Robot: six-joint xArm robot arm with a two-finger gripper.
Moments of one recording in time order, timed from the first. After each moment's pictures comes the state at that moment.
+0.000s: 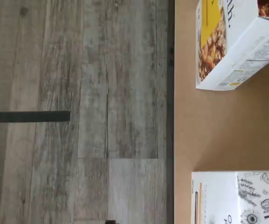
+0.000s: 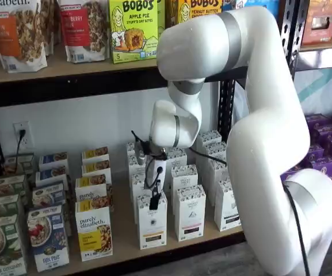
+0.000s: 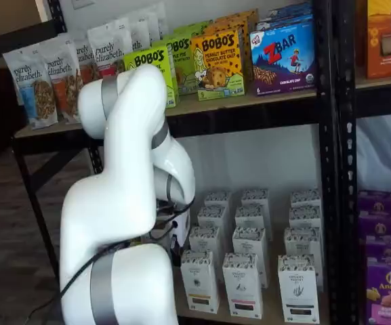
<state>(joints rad) 0.30 0.71 -1.19 0.42 0.45 -1.64</state>
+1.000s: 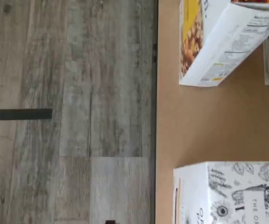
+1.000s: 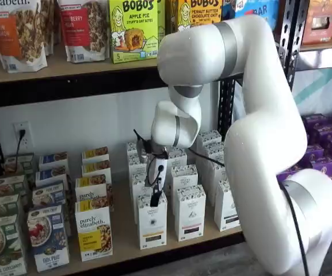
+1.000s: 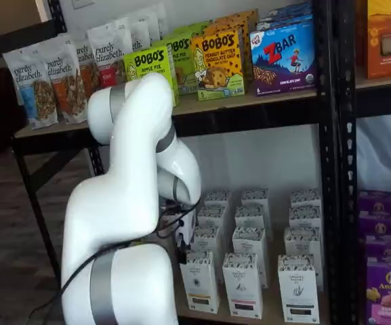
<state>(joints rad) 0.26 0.79 -1.30 0.44 0.48 -1.69</state>
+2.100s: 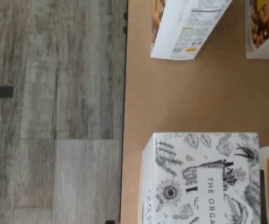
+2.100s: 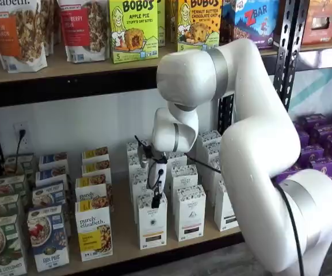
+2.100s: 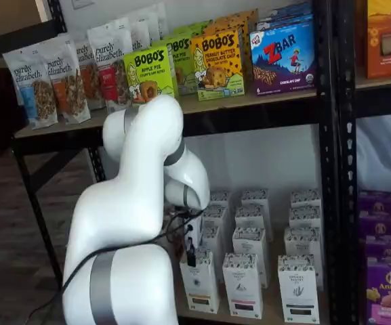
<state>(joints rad) 0.22 0.98 -1.53 0.35 0.50 -1.64</state>
